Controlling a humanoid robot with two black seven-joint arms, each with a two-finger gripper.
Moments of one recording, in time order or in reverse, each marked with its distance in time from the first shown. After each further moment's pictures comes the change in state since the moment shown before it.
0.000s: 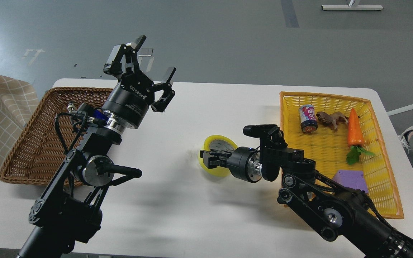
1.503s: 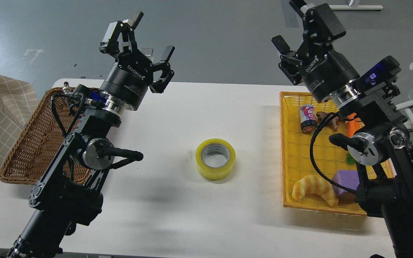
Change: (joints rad) left arm -0.103 0.002 -0.003 0.005 0.010 0.033 -0.058; right arm -0.078 0.000 0.646 0.338 0.951 -0.203 0.011
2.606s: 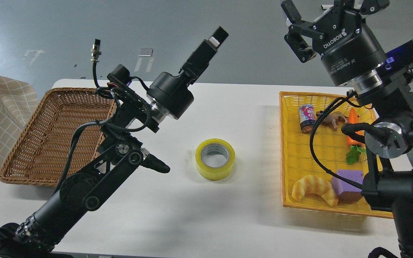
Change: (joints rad) left arm -0.155 0.066 0.364 0.026 0.942 0.157 0.017; right arm 0.030 0.000 0.047 0.062 0.125 0.046 0.014
